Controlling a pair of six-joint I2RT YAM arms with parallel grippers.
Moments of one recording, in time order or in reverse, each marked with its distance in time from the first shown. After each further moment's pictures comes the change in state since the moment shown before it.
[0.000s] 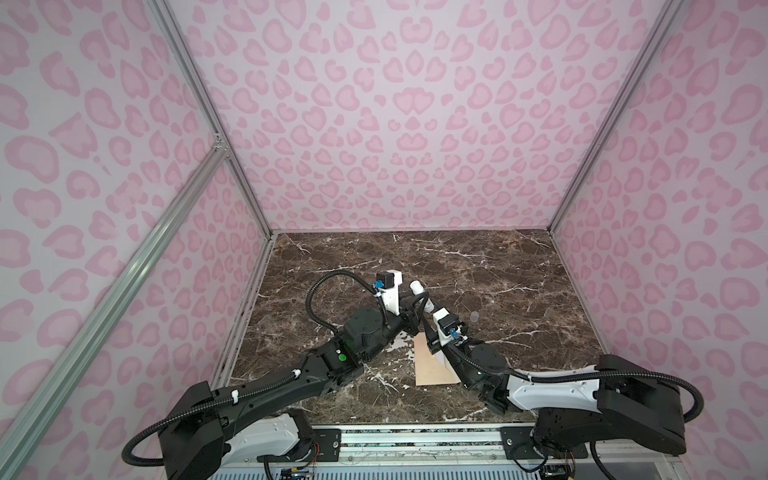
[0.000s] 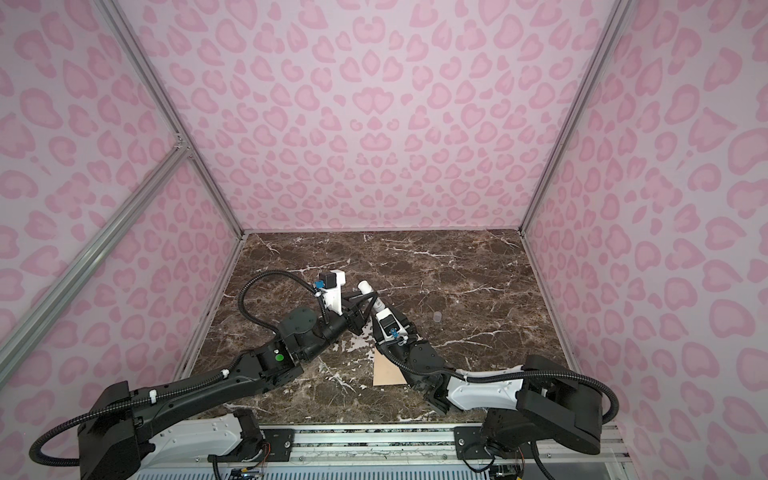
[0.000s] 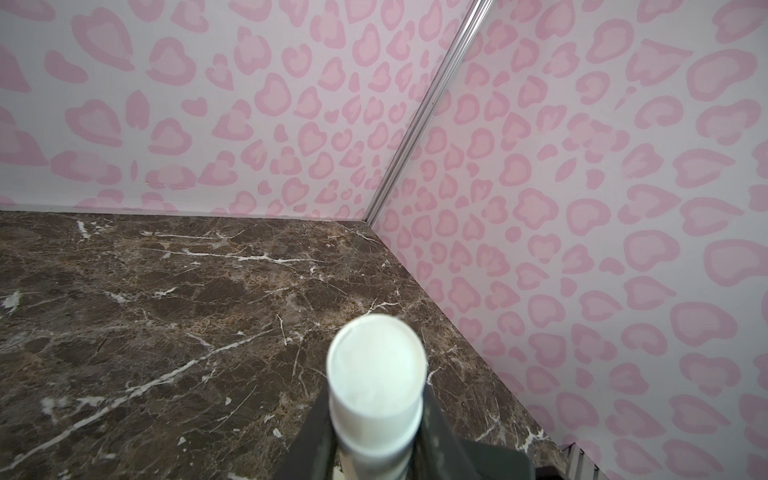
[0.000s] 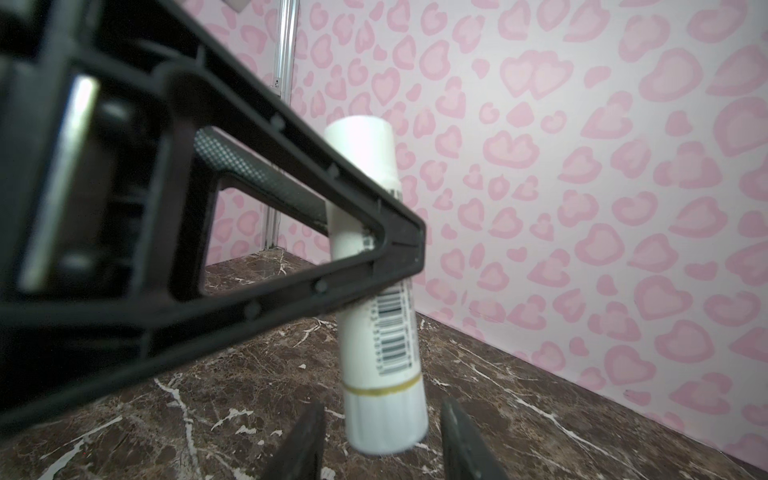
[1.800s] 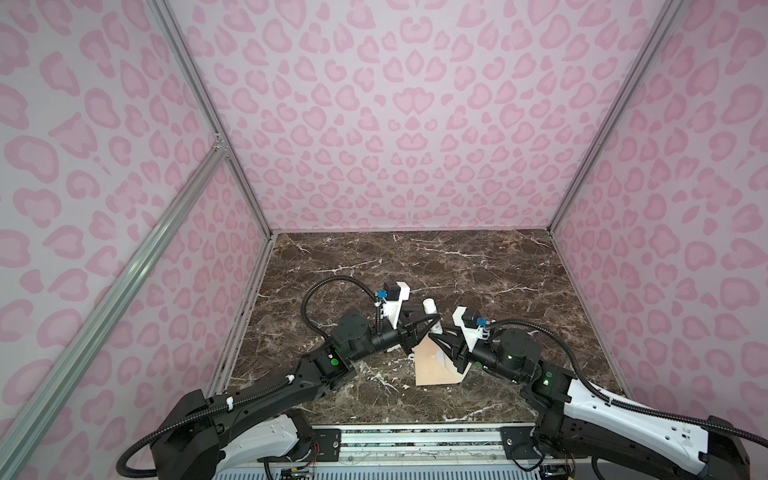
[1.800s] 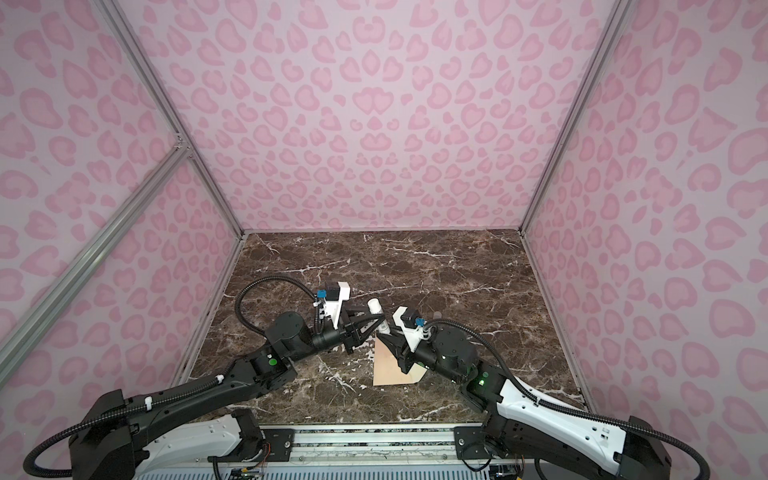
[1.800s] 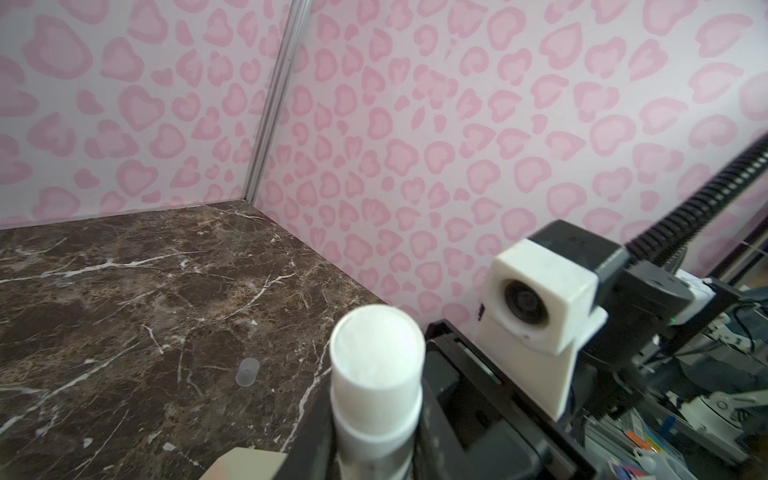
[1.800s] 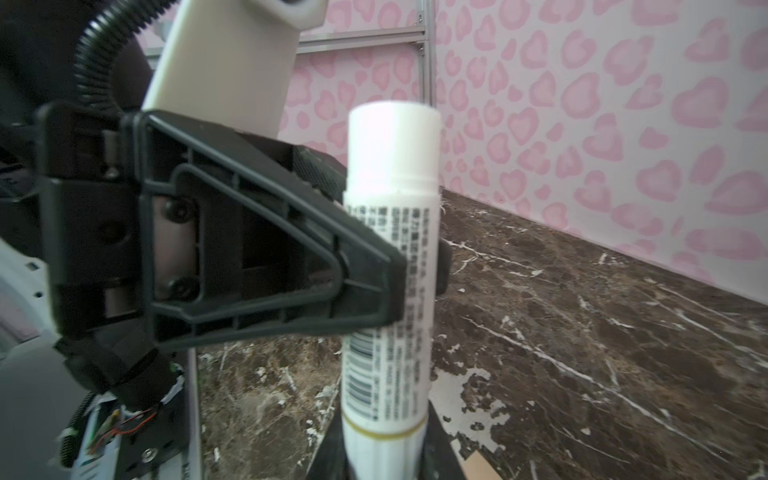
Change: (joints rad) left arm 0.047 -0.066 -0.105 0.117 0.509 0.045; right arm -0.173 -0.549 0.068 -0.887 -0.751 0.404
